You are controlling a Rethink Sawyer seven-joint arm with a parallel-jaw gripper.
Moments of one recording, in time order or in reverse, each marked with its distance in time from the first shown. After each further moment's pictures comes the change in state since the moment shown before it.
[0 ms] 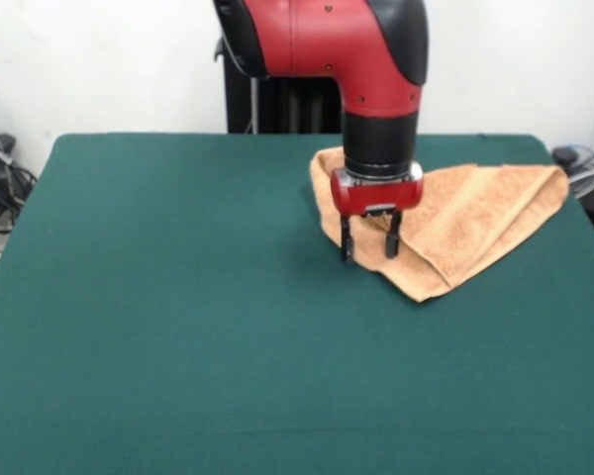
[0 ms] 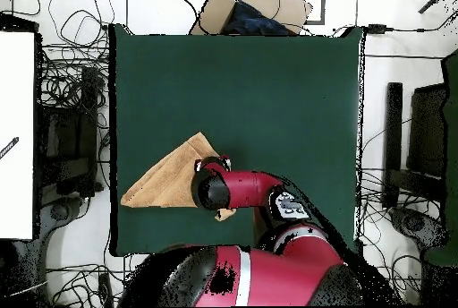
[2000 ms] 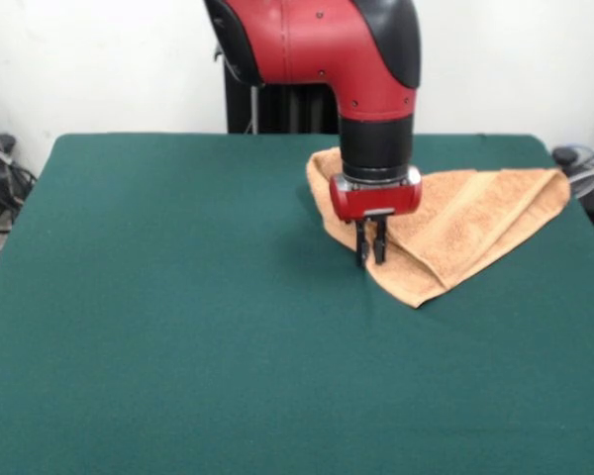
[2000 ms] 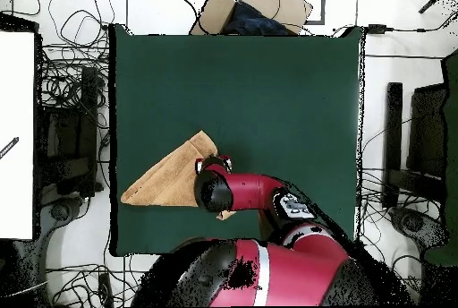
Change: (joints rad) arm -0.041 0.018 0.029 0.019 -0.005 -0.068 0.000
